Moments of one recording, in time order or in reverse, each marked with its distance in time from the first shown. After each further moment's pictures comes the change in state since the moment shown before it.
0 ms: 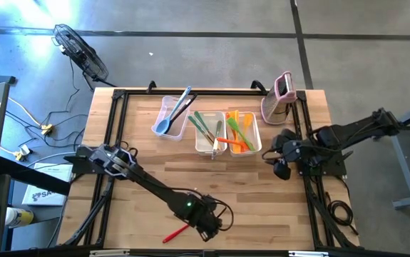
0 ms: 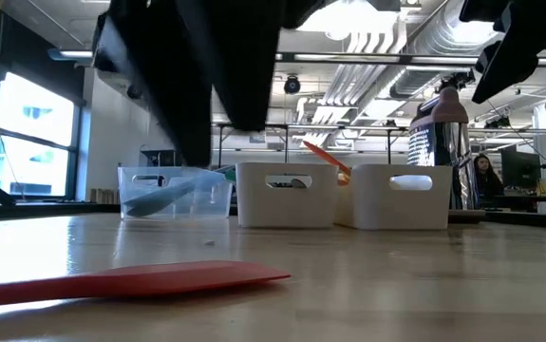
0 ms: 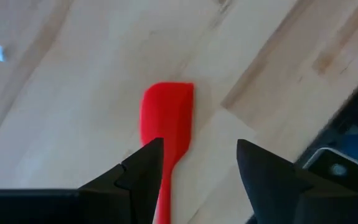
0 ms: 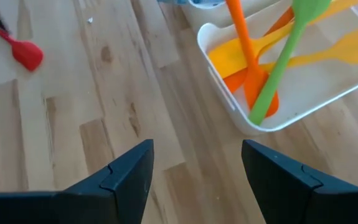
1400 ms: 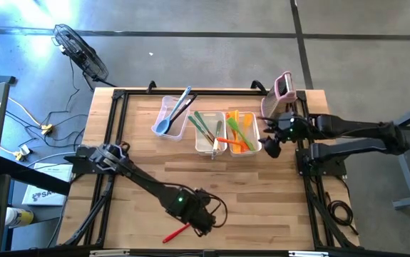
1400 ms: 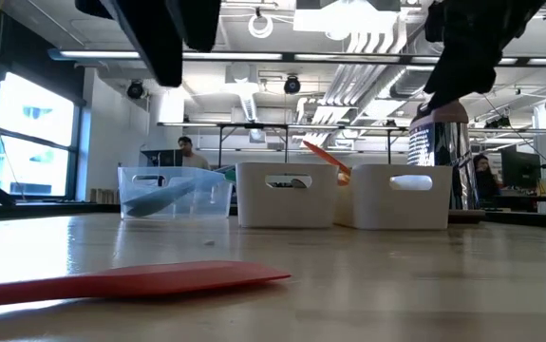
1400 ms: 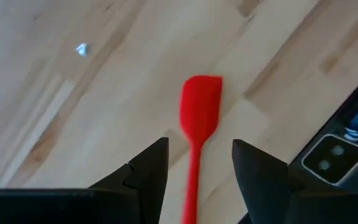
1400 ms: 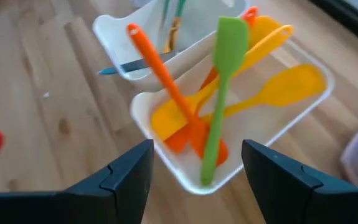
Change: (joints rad) left arm -0.005 -0.104 -0.001 -0.143 -0.058 -0.033; right arm -0.444 0.000 0.000 0.139 -0.133 -0.193
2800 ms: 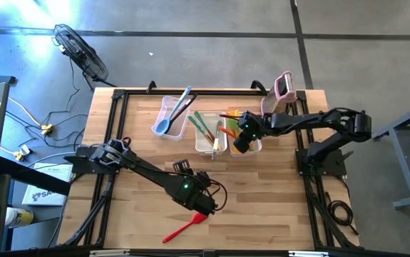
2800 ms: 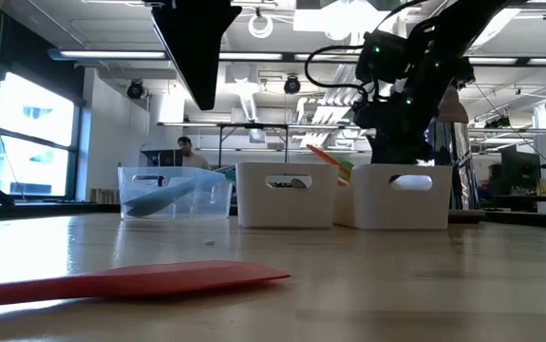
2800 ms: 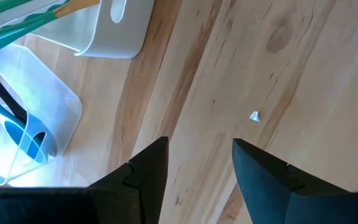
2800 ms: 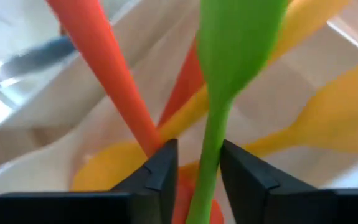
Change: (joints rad) left arm 0.083 -0.009 -0.002 -0.292 -0.359 0.391; right arm -0.148 0.627 0.001 0.384 -0.051 -0.010
